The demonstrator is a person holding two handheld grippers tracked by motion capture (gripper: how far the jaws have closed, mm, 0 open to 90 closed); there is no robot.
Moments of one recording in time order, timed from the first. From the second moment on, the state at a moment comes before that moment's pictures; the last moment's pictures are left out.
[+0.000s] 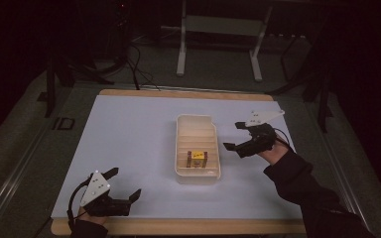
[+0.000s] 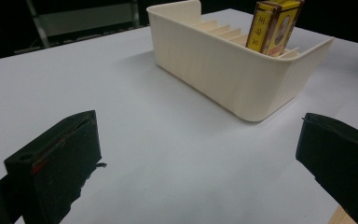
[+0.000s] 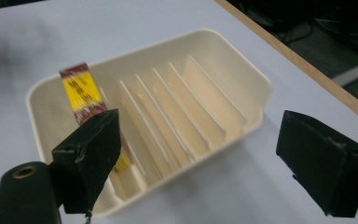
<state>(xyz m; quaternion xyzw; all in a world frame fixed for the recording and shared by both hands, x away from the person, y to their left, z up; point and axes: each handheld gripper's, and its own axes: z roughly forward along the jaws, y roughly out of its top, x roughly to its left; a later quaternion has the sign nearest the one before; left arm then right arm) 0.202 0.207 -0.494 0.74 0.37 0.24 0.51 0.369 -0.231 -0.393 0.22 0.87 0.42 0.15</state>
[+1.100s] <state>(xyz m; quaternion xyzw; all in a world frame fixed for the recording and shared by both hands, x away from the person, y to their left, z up) 0.201 0.206 -0.494 0.74 0.37 0.24 0.51 0.290 -0.307 -0.447 0.36 0.77 0.47 0.23</state>
